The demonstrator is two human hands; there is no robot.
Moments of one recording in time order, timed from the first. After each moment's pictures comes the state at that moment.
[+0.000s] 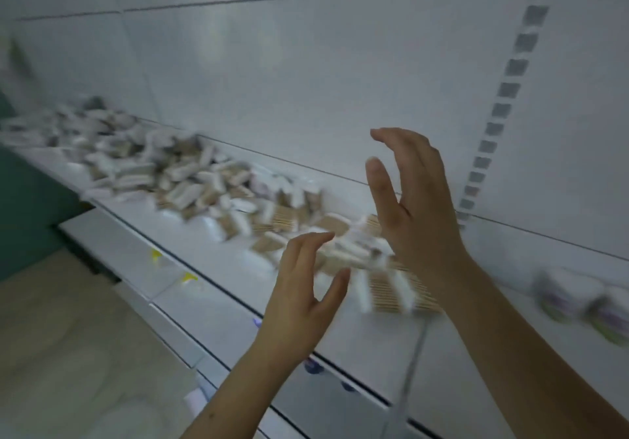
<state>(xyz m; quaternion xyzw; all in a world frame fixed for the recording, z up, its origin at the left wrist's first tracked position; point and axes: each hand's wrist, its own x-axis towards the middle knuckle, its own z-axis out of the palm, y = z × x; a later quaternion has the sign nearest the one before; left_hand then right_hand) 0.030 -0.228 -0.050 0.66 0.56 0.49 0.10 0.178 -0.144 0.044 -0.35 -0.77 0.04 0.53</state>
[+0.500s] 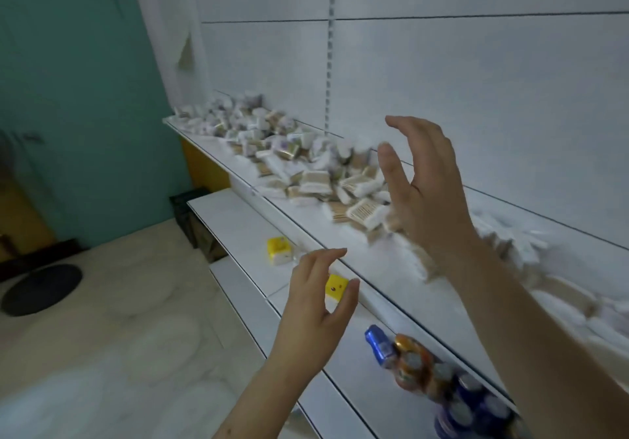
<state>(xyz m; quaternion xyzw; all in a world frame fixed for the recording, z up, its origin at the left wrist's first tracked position) -0.281 -0.283 -0.065 0.54 0.65 0.52 0.07 -0.174 -0.146 0.065 -0.25 -0.81 0.12 0.51</state>
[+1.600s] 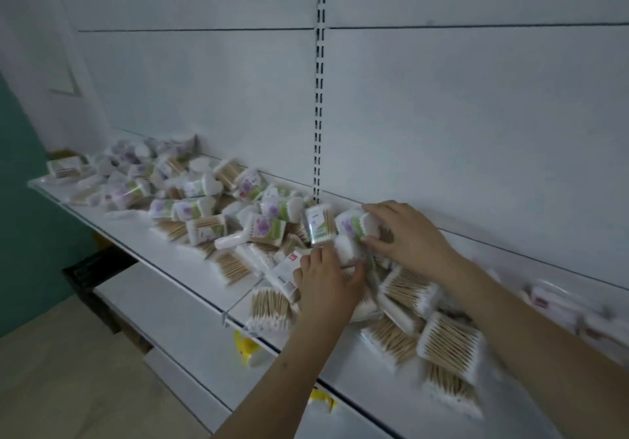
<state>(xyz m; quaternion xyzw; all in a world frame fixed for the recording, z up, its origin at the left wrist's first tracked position) -0.507 0.054 -0.077 0.57 0.73 0.38 0.06 -0.358 0.144 -0.011 -0.42 -0.88 0.00 0.22</state>
